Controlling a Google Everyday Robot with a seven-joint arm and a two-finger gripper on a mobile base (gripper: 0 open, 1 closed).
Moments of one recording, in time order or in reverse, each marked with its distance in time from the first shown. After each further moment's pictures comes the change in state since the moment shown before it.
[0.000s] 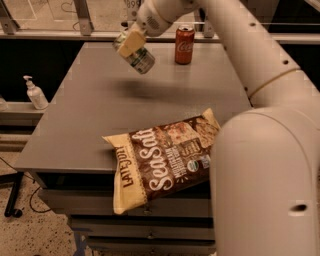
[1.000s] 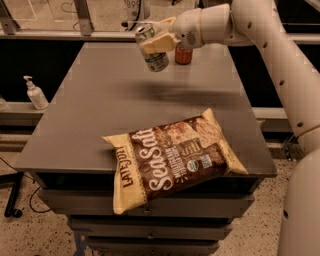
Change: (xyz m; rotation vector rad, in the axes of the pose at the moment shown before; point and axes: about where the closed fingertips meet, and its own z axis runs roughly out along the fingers) arm 0.031 -0.011 -0.065 0.059 -0.457 -0.020
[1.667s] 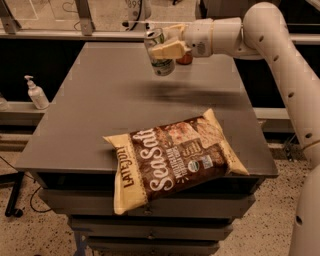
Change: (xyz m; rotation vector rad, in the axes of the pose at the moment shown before) arm 0.017 0.000 -0.022 0.000 -0.087 -0.024
